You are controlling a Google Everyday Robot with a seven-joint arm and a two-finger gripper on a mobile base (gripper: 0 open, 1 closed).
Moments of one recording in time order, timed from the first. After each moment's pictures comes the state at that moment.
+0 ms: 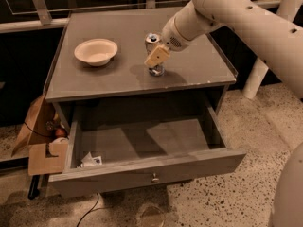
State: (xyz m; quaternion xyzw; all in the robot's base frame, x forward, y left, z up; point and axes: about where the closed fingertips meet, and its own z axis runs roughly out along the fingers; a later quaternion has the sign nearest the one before) arm 0.710 -0.038 0.885 -0.54 0.75 0.09 0.36
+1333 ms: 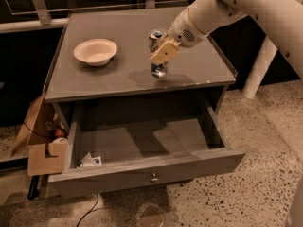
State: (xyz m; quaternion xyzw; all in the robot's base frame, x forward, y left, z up) arm 0.665 -0.044 0.912 -0.55 0.75 0.16 0.33
